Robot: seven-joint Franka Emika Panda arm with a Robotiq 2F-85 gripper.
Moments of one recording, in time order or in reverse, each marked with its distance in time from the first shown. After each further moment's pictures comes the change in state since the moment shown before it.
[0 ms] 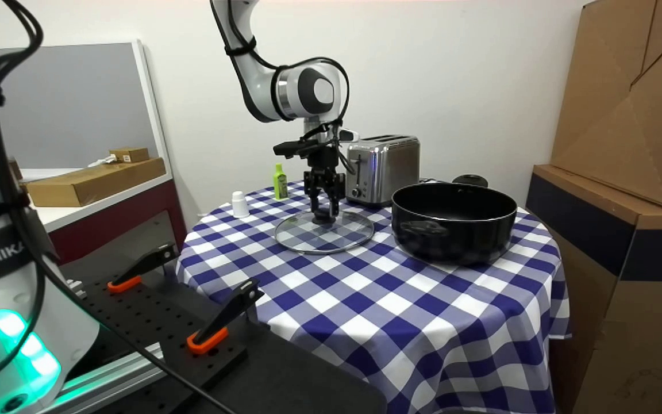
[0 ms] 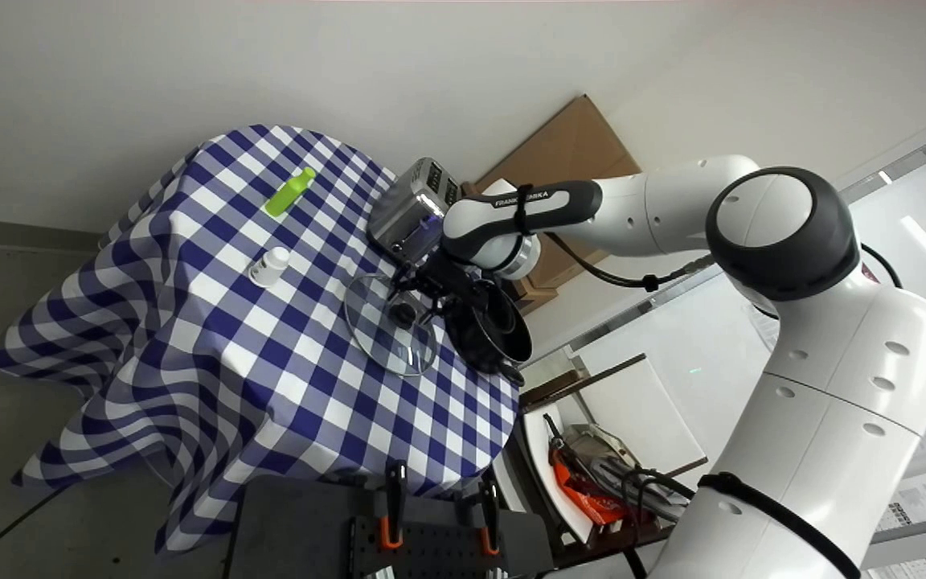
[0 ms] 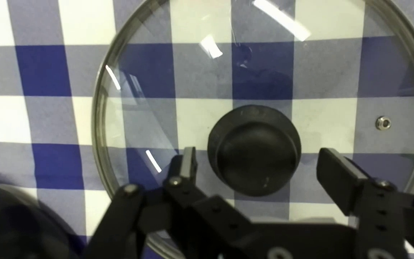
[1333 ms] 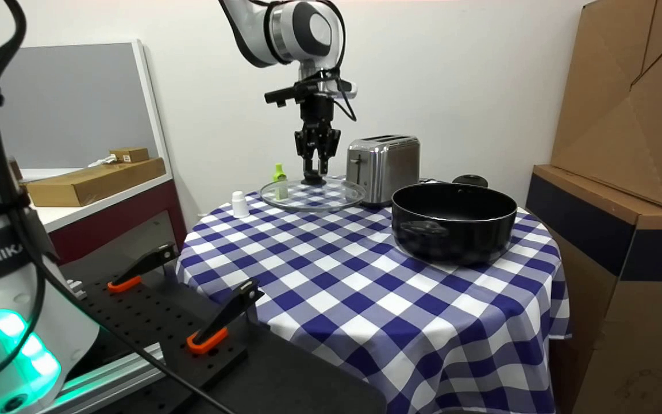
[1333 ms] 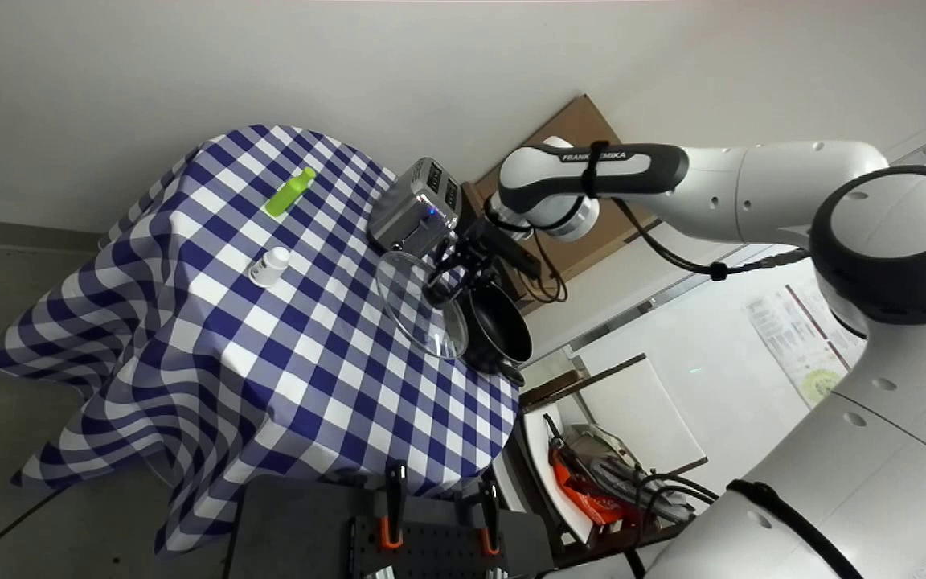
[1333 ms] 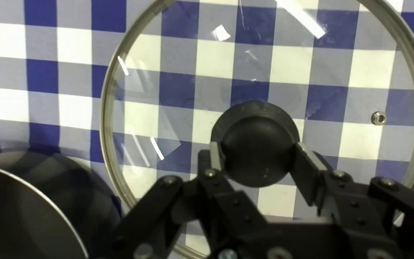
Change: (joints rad) arm -0.024 -0.249 0.026 -0.033 -0.003 -0.277 -0.112
